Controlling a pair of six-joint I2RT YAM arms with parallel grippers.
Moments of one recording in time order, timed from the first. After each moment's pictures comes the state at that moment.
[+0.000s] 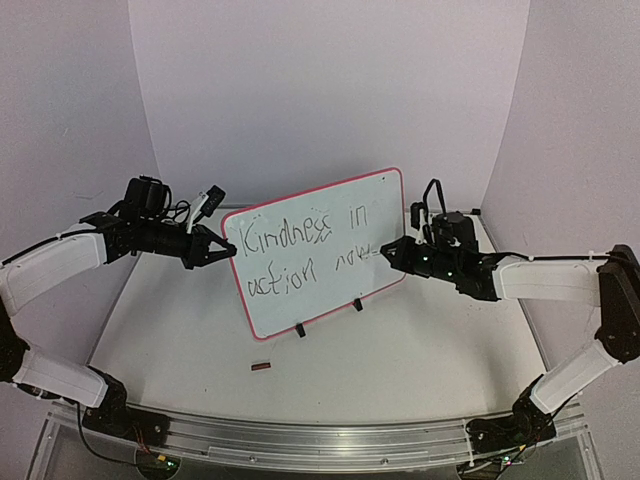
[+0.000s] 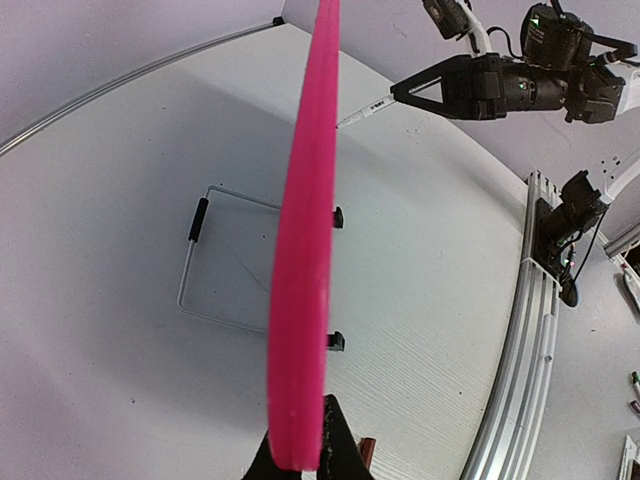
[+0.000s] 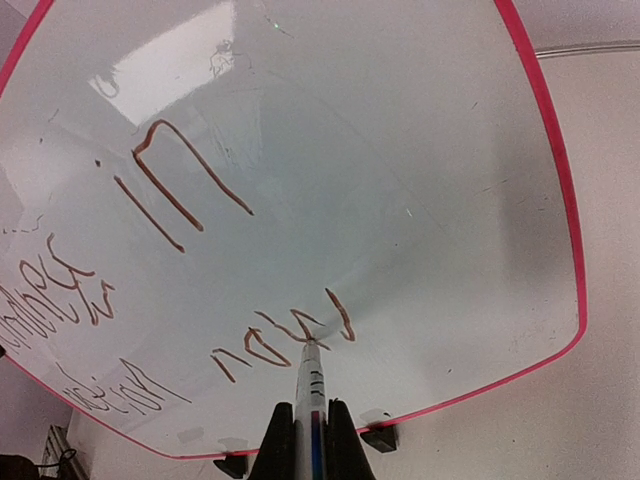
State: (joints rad) left arm -0.40 1.26 0.99 -0.37 0.69 0.13; right arm 0.60 1.49 0.84 0.23 -0.05 0.62
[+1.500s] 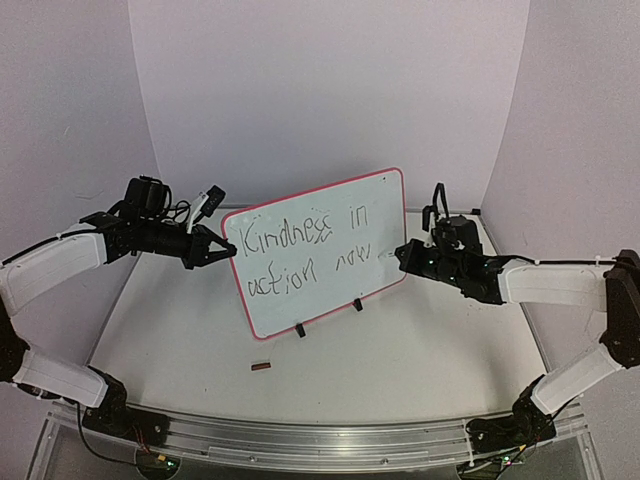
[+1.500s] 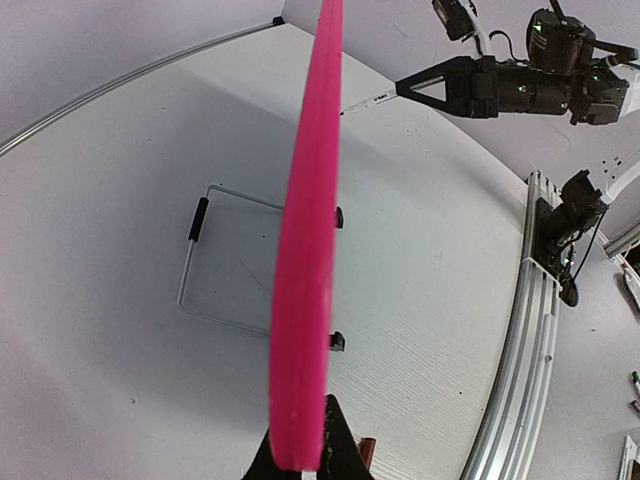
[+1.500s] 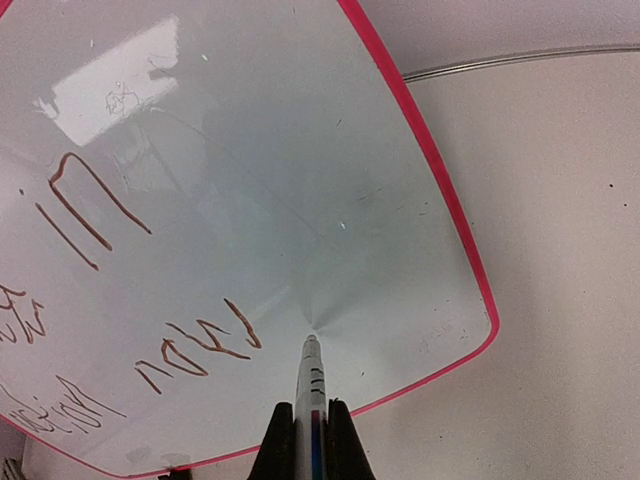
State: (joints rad) left arm -0.40 1.26 0.99 -0.37 0.69 0.13; right arm 0.60 1.45 0.81 0.17 0.11 0.60
